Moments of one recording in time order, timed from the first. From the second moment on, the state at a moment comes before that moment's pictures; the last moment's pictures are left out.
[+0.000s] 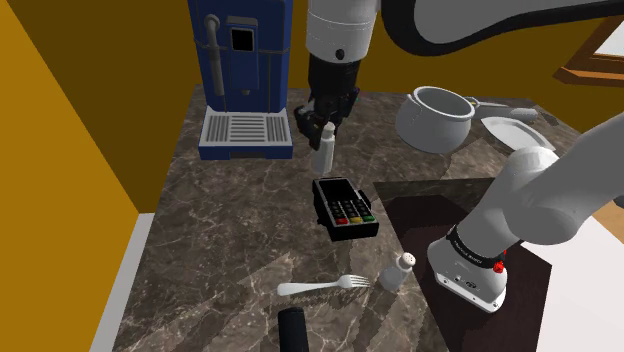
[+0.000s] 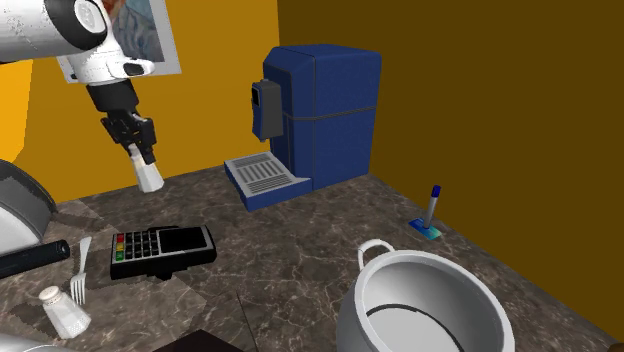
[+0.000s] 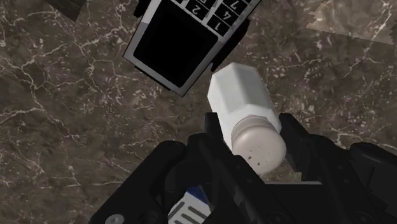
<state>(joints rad) 0.23 -0.31 0.41 -2.11 0.03 1.78 0.64</state>
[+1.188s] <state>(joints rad) 0.33 -0.08 0.63 -1.95 -0.03 1.81 0.99</state>
